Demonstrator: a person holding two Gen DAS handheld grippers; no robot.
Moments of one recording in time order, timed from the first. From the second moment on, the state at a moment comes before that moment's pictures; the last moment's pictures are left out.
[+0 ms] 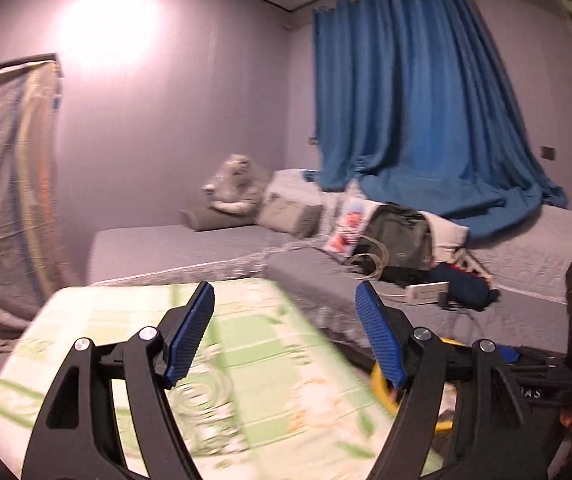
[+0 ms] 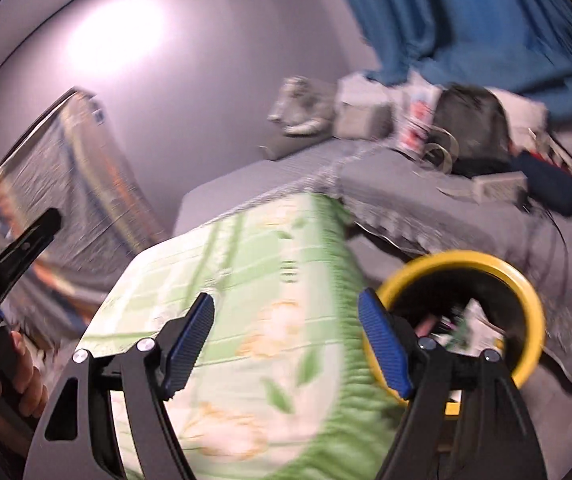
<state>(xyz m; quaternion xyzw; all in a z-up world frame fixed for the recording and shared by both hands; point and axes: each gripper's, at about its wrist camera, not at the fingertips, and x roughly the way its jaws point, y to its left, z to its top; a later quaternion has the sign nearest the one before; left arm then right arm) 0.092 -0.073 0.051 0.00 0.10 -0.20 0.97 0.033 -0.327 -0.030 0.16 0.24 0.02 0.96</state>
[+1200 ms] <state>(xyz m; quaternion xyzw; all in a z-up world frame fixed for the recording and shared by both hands) 0.027 0.083 -0.035 -0.03 0.10 0.03 0.99 0.017 -0.173 -0.090 0.00 0.16 -0.07 0.98</state>
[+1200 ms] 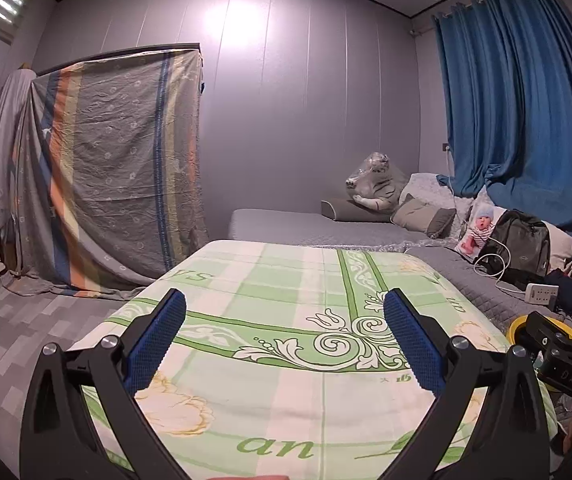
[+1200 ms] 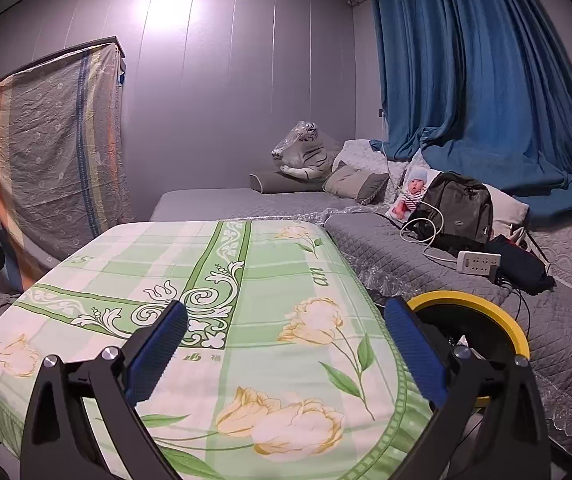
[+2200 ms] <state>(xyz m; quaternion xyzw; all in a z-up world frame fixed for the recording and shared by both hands) 0.027 0.084 -0.032 -0.04 0.10 0.03 0.99 0.021 -0.173 -0.091 0.01 0.17 -0.06 0.98</state>
